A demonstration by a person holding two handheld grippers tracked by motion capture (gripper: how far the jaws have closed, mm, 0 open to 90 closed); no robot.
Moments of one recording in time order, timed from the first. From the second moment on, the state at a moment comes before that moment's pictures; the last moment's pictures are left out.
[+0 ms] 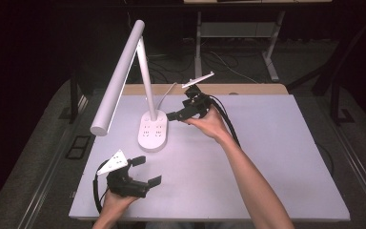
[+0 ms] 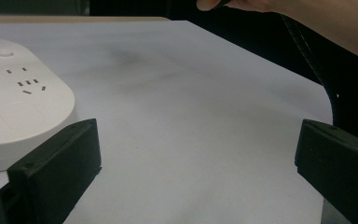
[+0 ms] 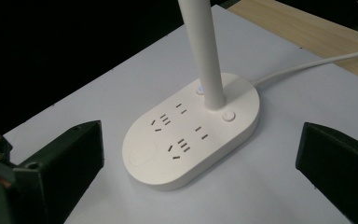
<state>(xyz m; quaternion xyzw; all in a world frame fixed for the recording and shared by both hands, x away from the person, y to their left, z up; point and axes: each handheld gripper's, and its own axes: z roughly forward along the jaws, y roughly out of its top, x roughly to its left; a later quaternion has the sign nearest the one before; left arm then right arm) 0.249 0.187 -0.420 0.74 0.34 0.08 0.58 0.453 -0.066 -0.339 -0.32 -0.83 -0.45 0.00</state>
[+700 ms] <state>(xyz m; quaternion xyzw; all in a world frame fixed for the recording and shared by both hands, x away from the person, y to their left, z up) 0.249 0.192 -0.418 0.73 0.34 0.08 0.58 0.478 -0.039 -0.380 -0.34 -0.82 -0.46 0.02</state>
